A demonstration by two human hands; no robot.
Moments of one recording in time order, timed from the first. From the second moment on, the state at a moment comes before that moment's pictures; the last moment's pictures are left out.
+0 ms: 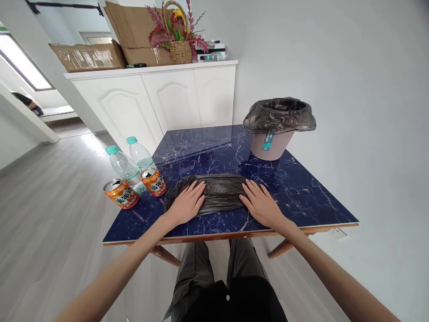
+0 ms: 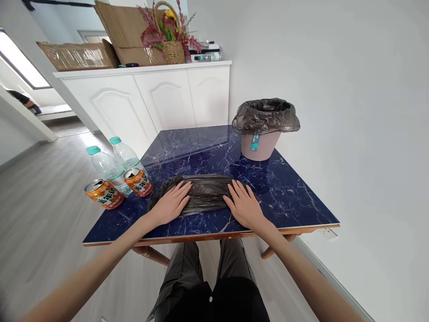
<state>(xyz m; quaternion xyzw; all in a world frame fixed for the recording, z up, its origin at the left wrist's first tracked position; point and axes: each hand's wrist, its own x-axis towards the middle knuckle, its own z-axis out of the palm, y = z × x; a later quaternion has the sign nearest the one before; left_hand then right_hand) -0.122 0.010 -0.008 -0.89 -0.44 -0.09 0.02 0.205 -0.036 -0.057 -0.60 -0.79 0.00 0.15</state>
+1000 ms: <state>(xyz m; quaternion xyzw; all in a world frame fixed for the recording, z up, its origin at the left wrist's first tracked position) -0.154 0.021 -0.026 -0.88 -0.47 -0.11 0.03 0.206 -0.037 -0.065 -0.59 -0.78 -0.05 0.20</state>
